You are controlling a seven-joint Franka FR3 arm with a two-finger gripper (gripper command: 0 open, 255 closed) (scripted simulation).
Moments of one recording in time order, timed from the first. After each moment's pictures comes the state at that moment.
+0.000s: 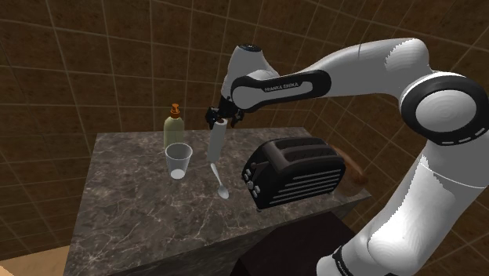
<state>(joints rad) -0.02 0.18 0.24 -1.93 -0.17 2.29 0.54</state>
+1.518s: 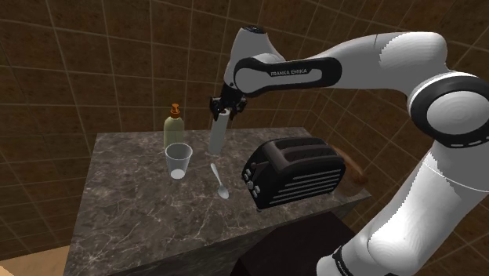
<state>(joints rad) -0.02 0.14 0.25 -1.86 -0.15 2.18 0.52</state>
